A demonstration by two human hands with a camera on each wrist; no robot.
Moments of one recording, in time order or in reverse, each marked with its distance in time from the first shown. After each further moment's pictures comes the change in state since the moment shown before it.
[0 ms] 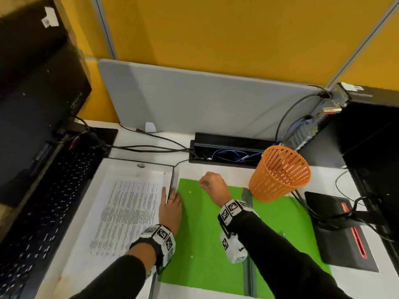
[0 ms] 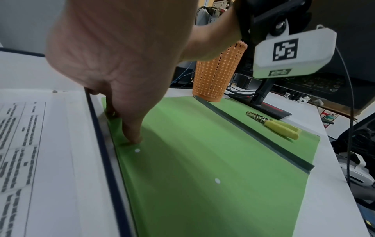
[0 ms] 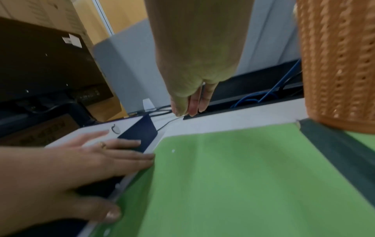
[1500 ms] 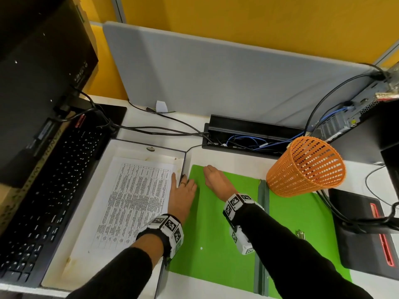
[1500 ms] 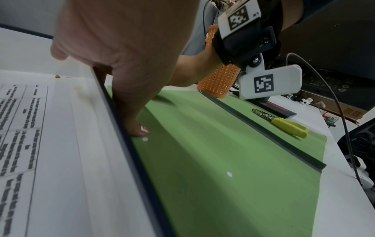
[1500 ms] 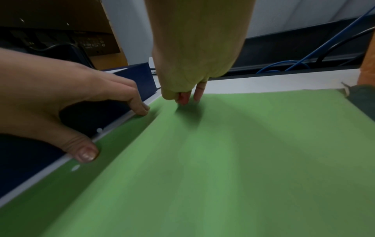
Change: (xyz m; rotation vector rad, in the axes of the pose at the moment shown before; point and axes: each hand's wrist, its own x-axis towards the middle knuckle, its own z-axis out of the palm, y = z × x) left_hand 0.022 -0.006 0.003 -0.112 -0.033 -0.028; right_hand 0.023 0.000 0.046 -0.280 -0.171 -0.165
